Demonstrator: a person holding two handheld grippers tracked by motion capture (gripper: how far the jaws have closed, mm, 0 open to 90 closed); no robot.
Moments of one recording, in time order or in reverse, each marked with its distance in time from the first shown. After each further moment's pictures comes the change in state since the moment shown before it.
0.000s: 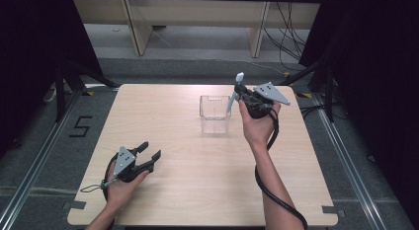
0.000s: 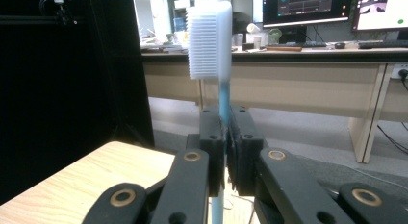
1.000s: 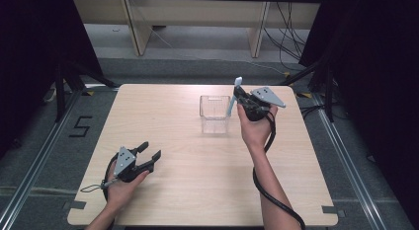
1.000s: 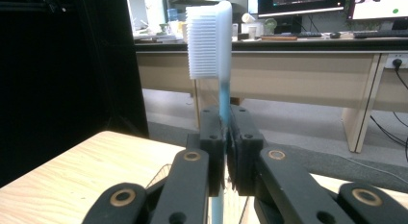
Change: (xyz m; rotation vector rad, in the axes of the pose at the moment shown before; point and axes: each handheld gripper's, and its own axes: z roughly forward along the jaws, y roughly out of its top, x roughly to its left) left arm 0.000 -0.001 0.002 -0.019 -0.008 0.003; right arm -0.002 -0.016 0.007 0.032 -0.024 0.003
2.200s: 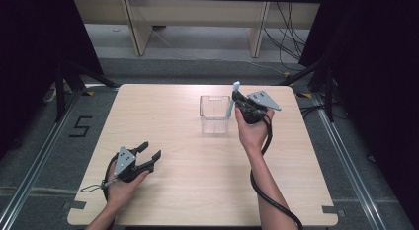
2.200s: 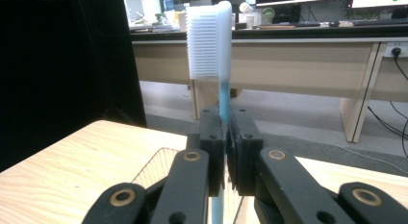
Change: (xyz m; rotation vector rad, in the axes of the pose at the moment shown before) left arm -0.001 0.001 -0.002 0.023 0.012 0.001; right arm -0.001 -0.018 0.008 0.024 -0.020 -0.007
